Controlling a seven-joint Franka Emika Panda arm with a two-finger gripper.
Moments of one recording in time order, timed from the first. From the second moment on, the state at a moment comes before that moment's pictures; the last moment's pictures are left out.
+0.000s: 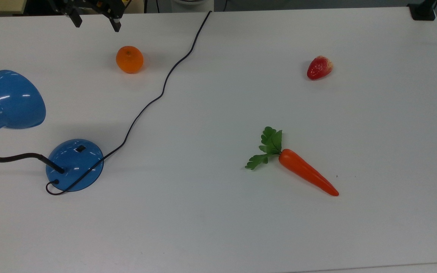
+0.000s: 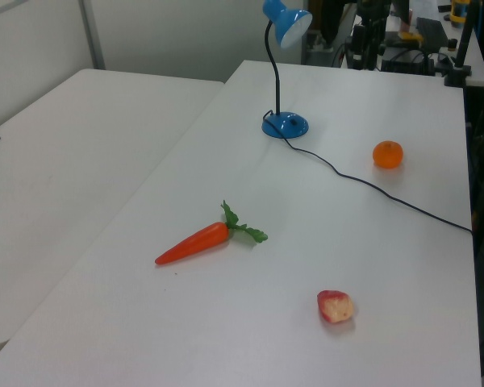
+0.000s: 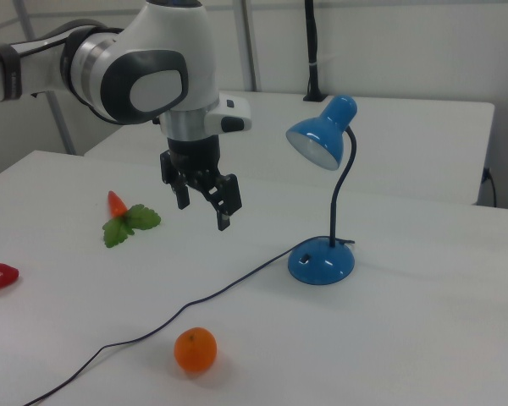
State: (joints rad) arm -0.15 0.04 -0.11 -1.72 0.10 1.76 -0.13
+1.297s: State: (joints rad) arm -0.16 0.04 -0.11 -1.72 0.10 1.76 -0.16
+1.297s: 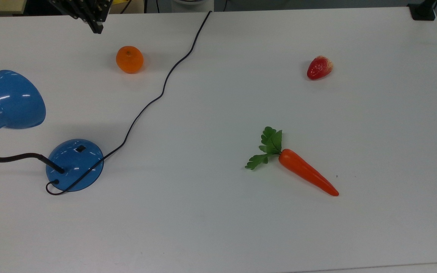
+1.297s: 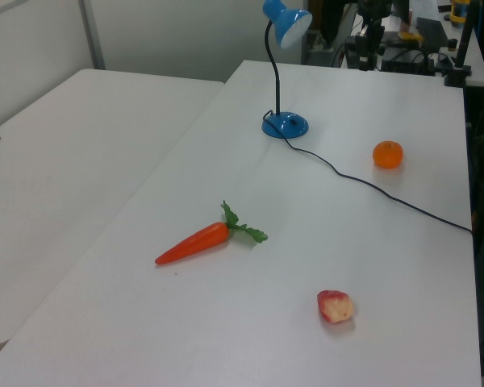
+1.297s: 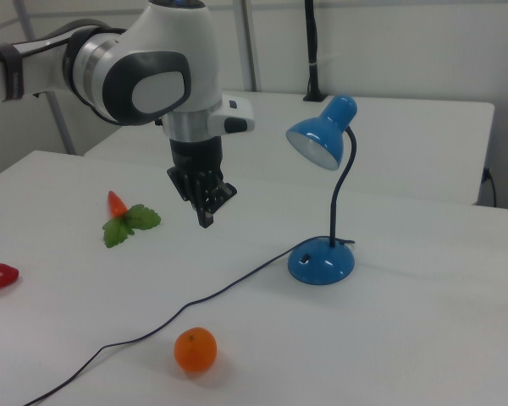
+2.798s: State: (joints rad) arm -0.16 0.18 -0.11 -1.91 0.14 2.51 0.02
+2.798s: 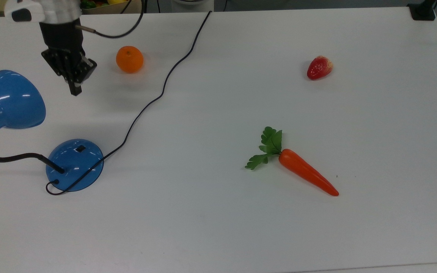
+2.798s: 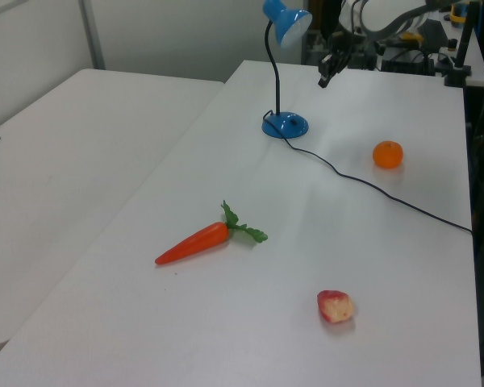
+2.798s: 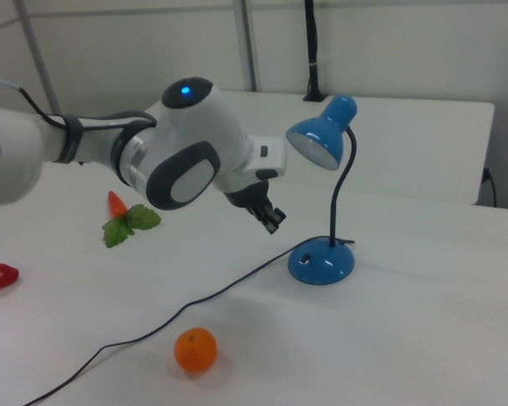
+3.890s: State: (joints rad) arm -0.13 0.38 -0.11 -1.87 0.14 2.79 0.13
